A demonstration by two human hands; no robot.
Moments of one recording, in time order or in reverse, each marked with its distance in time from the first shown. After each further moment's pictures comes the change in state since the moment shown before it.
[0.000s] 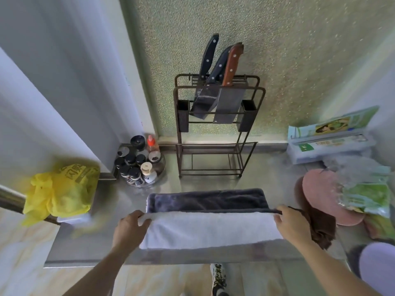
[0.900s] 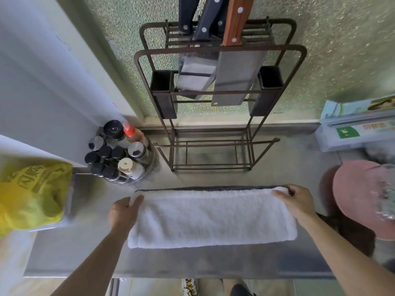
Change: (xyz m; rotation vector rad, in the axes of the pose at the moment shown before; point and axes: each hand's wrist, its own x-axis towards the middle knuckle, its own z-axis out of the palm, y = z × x) left_hand 0.117 0.024 0.062 -0.247 0.043 -0.479; right_hand 0.142 0.004 0.049 0.589 -0.159 0.325
